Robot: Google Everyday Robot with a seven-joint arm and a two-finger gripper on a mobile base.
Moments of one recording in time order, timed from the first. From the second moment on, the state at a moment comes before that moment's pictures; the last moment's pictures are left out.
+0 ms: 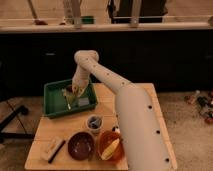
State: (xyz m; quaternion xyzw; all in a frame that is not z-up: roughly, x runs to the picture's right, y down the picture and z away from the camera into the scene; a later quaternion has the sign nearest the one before) arm -0.170 0.027 0.883 -0.20 -0.40 -0.54 0.72
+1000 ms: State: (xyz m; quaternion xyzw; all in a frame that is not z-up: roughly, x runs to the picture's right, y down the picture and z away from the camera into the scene) arm -0.155 0.004 0.910 -0.21 -0.34 -0.54 0.74
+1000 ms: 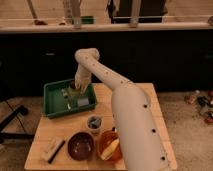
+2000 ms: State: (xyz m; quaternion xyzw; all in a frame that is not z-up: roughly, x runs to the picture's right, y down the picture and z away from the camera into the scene) arm -0.167 -0.007 0.948 -0.21 -0.31 -0.53 0.76
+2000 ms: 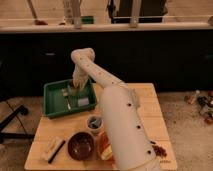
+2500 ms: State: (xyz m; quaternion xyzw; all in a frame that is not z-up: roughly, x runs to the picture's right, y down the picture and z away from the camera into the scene) arm -0.167 -0.005 0.956 -0.22 -0.32 -0.53 0.76
